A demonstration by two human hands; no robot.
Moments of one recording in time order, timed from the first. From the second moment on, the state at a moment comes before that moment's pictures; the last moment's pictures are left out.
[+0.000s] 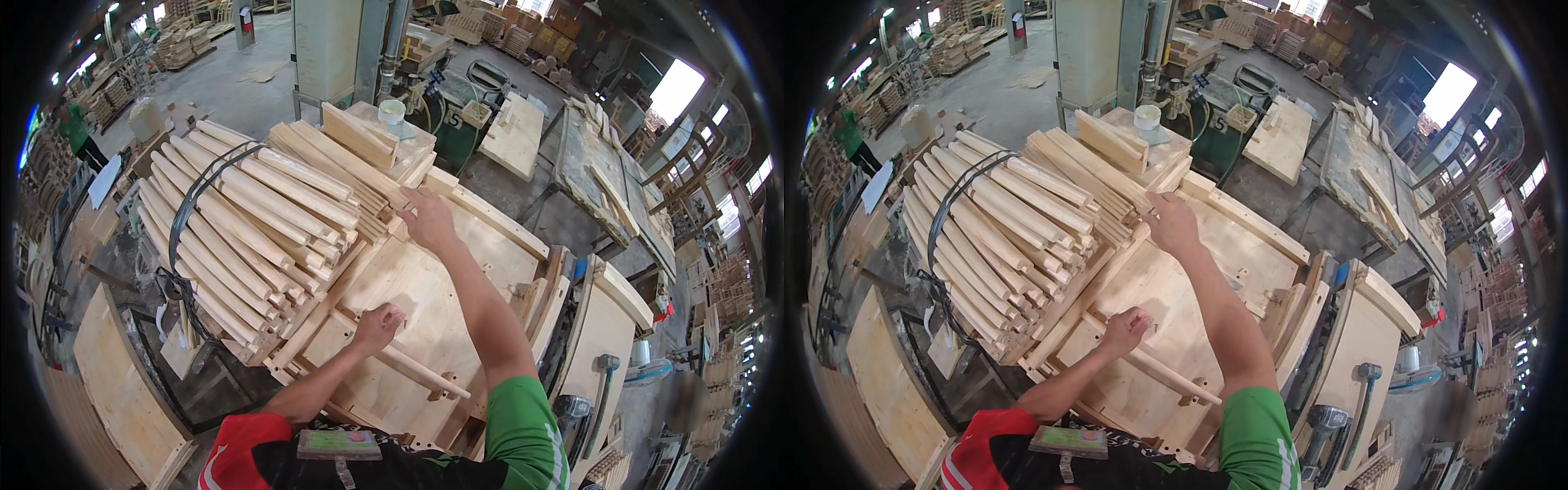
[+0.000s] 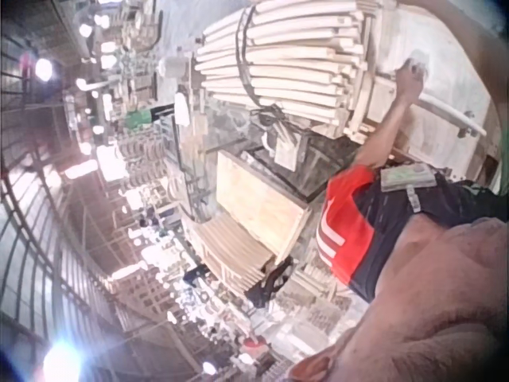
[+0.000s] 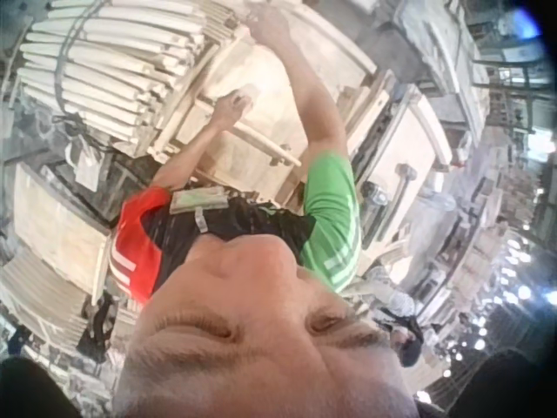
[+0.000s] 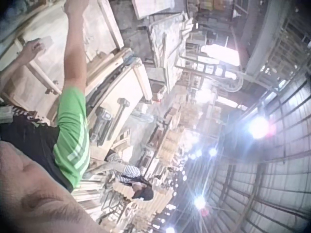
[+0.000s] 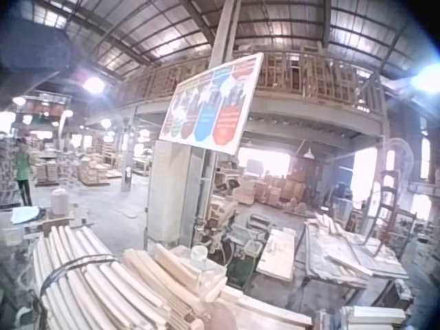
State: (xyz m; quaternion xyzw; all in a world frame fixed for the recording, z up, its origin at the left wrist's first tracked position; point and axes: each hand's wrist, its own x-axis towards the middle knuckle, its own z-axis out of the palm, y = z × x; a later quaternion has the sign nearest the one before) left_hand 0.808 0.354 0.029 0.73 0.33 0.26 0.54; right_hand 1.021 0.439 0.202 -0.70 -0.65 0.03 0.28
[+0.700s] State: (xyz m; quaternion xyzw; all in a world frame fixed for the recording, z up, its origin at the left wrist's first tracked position) left_hand 0.987 0.361 0.087 0.21 0.19 0.11 0.95; right_hand 1.113 0.032 0.187 -0.79 -0.20 0.19 0.54
